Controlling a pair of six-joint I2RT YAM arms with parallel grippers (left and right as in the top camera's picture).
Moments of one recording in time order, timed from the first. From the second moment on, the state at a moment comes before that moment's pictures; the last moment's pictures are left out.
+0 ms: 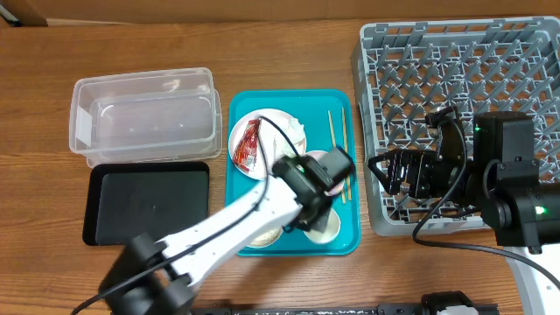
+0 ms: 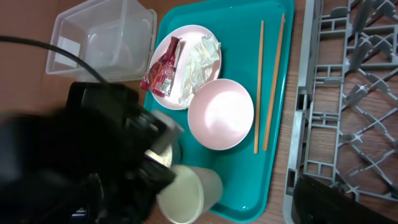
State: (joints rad) left arm -0.85 1.68 1.33 -1.12 0.06 -0.60; right arm 0.10 1.07 1.25 -1.13 -0.50 0.20
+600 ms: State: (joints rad) left arm -0.18 1.44 1.43 -1.16 1.21 -0.19; right arm 0.14 1.07 1.25 -0.87 -1.03 0.10
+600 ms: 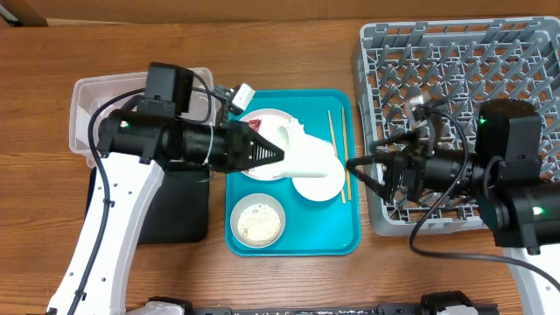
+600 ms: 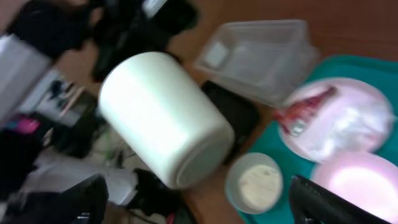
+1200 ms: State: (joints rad) left arm -0.23 1.44 1.43 -1.17 1.47 -0.10; right arm 0.37 1.07 1.25 -0.62 -1.08 0.17
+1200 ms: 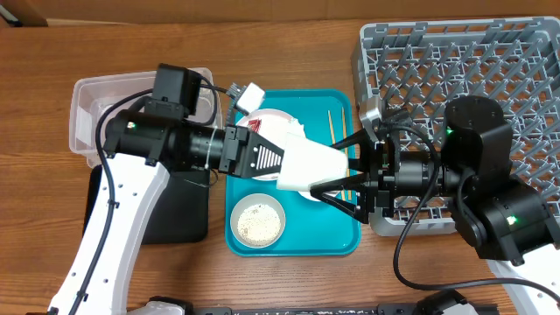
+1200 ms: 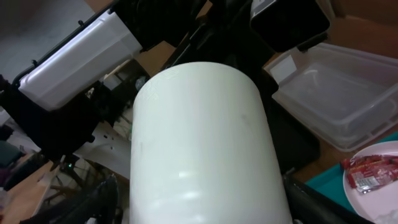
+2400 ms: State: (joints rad) left arm -0.24 1.44 1.43 -1.25 0.74 -0.15; right arm 0.09 1.25 1.26 -1.40 -0.04 0.48
